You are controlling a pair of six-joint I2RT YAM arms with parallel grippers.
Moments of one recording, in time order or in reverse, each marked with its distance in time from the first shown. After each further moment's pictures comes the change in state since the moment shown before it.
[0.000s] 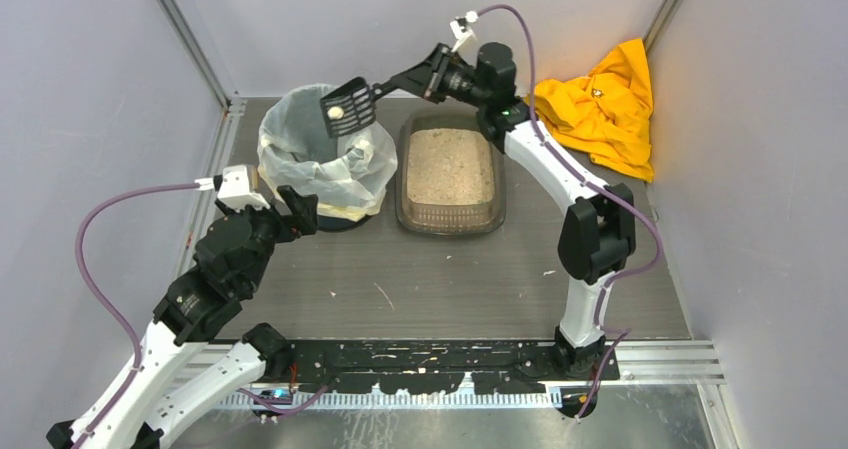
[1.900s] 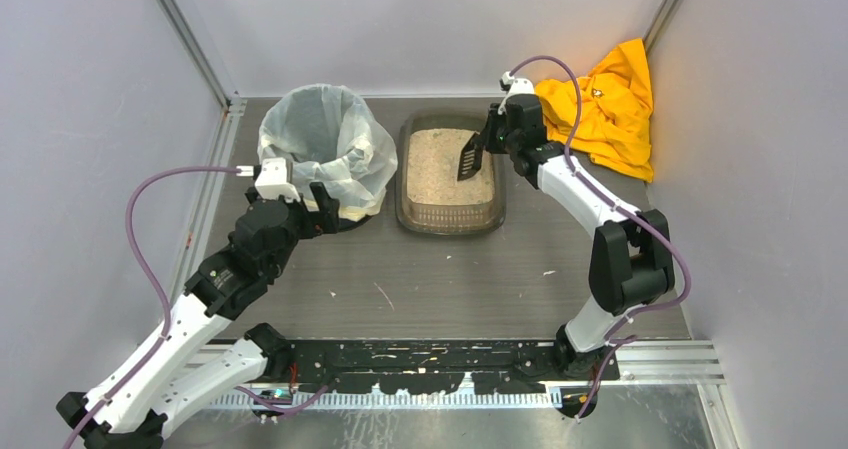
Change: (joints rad) left arm 0.000 0.132 -0.043 0.036 0.048 -0.001; right arm -0.096 -0.229 -0.435 -0.352 0.639 -0.651
